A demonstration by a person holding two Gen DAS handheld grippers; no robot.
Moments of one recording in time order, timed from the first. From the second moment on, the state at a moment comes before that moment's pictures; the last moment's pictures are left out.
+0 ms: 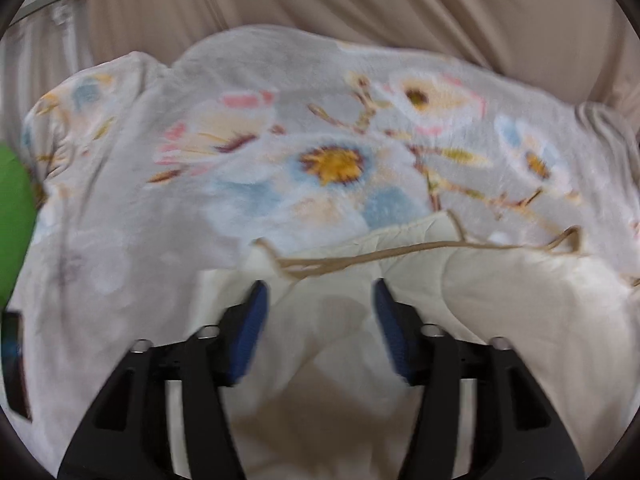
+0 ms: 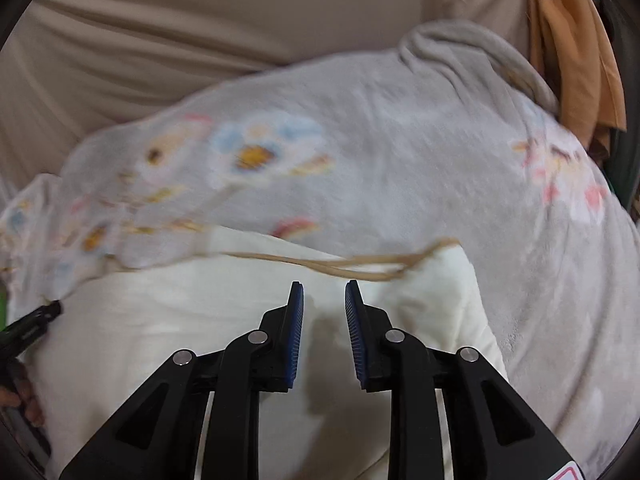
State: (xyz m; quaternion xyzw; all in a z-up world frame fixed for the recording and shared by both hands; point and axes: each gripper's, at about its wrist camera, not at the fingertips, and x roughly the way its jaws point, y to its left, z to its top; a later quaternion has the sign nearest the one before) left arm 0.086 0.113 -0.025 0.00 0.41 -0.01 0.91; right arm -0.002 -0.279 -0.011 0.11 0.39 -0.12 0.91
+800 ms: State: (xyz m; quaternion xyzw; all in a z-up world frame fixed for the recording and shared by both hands) left arm 0.011 0.196 -0.043 -0.22 0.52 -0.09 0.82; right arm 0.015 -0.126 -0.077 0.09 0.52 0.04 0.85
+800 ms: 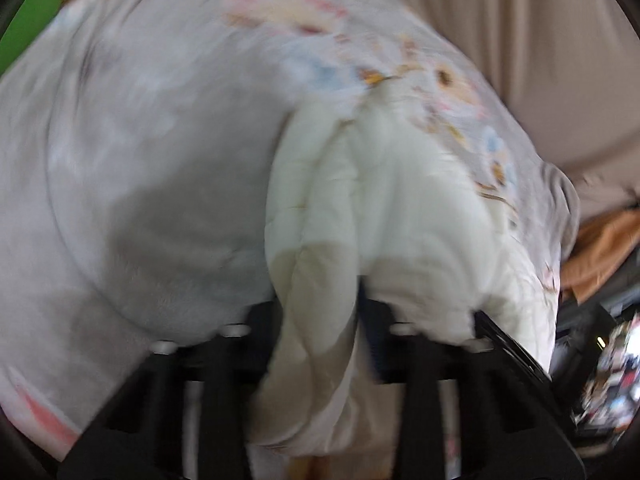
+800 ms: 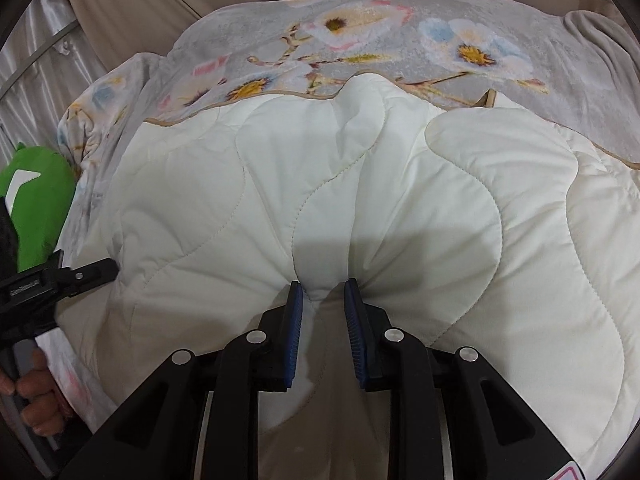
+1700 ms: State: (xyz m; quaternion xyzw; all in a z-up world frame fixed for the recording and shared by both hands) left arm -0.037 -0.158 0.048 0.06 0.49 -0.34 0.80; right arm -0.166 -0.278 -0.025 0.25 0.48 -0.05 0.84
